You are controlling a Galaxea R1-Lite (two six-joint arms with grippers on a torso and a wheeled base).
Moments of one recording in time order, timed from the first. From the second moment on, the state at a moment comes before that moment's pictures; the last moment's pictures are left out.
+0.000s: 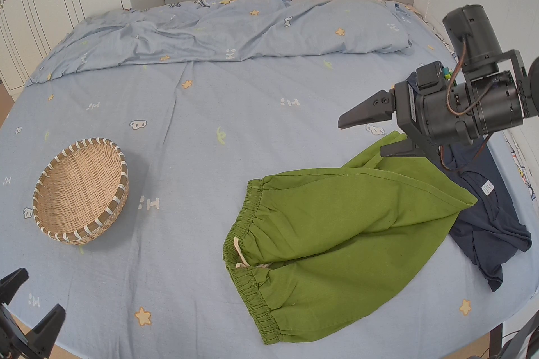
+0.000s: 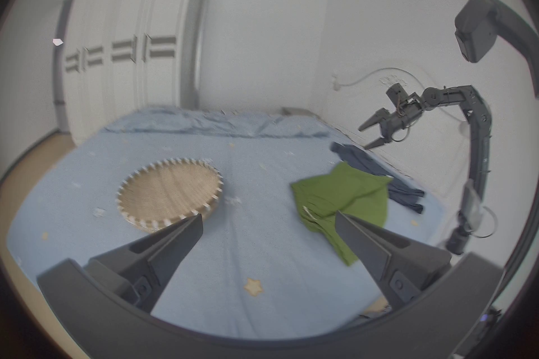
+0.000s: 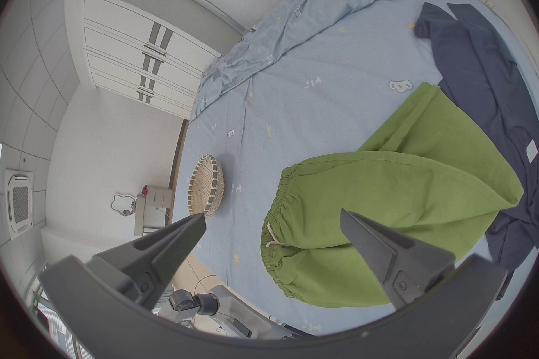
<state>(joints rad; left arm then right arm) -0.02 0.29 -0.33 0.14 -0.26 -0.04 0.51 1.70 -1.52 0.46 0.29 0.56</state>
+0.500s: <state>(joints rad) -0.29 1.00 -0.38 -0.07 -0.50 -0.17 0.46 1.55 -1.18 0.24 0.32 0.53</state>
